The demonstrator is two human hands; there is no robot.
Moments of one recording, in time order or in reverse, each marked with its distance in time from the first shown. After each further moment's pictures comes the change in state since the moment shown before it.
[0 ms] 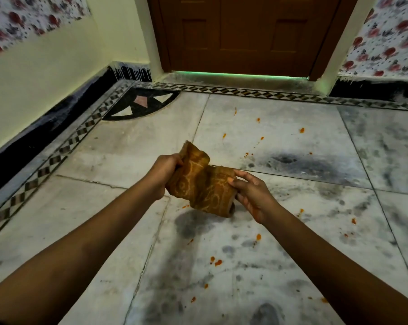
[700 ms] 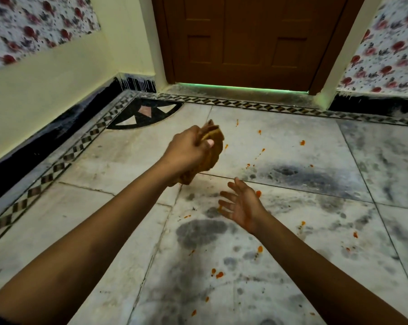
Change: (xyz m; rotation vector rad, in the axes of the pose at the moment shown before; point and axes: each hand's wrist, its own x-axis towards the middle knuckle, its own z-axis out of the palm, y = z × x) left_hand -0.016 0.060 0.010 0.491 0.031 0.511; right_hand 0.003 0.002 0.022 0.071 -0.009 0.240
